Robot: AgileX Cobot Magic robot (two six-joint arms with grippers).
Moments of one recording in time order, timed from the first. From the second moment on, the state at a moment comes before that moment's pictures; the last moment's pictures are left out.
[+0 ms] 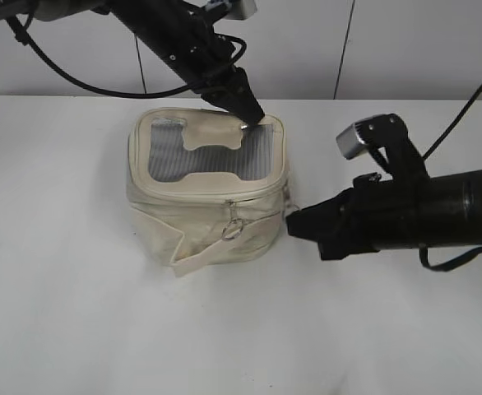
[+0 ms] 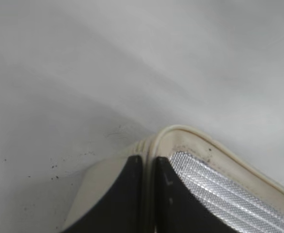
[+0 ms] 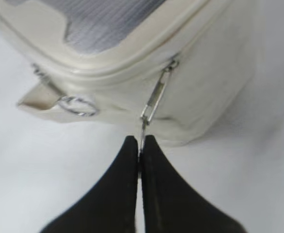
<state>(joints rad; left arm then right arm) -0.44 2.34 -2.13 -0.67 1.19 0.84 0.37 1.69 -0.61 1.87 0.51 -2.00</state>
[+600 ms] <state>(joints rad) -0.45 2.34 -2.13 -0.66 1.18 0.69 0.67 1.76 -0.79 1.64 0.41 -1.53</state>
